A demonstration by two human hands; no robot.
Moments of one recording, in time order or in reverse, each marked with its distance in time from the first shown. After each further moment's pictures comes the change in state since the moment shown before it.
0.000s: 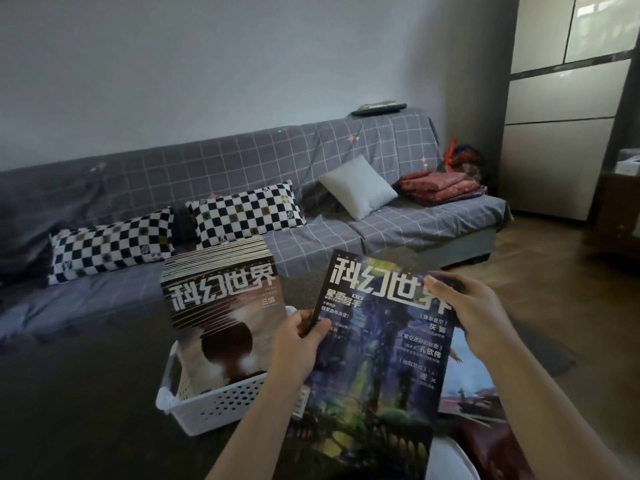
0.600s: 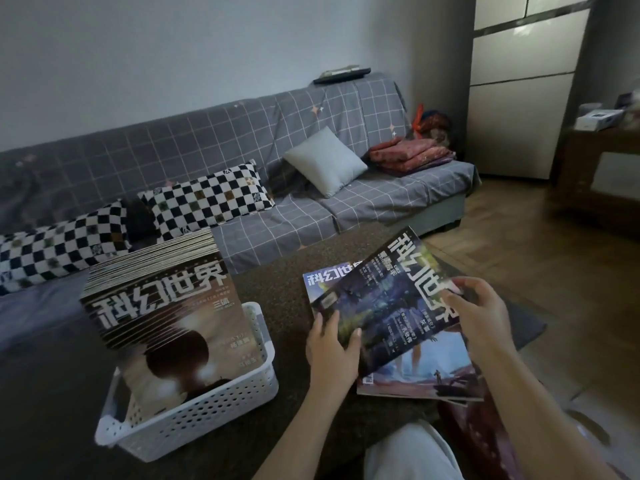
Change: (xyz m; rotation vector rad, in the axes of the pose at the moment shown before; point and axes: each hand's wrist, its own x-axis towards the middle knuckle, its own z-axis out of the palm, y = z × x) left_hand 0.016 -0.048 0.109 0.518 -0.160 0.013; right_hand 0.013 0.059 -0.051 -0.051 0.384 0.058
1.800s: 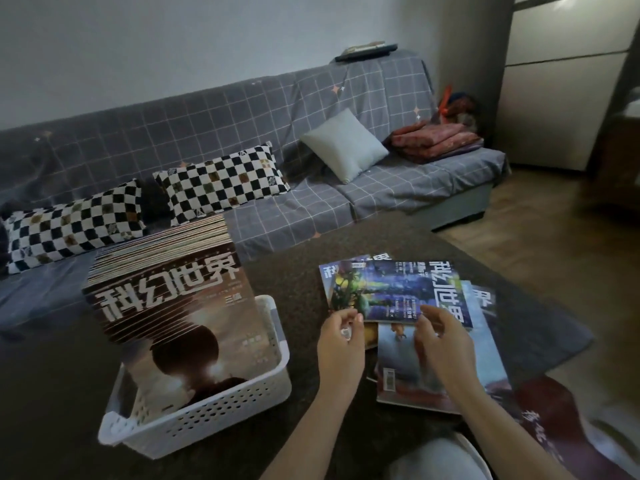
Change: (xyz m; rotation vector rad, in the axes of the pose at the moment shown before) left_hand 0.022 -0.014 0.000 -0.334 0.134 -0.039; right_hand -0.004 0.075 0.065 -0.479 -0.096 -0.169
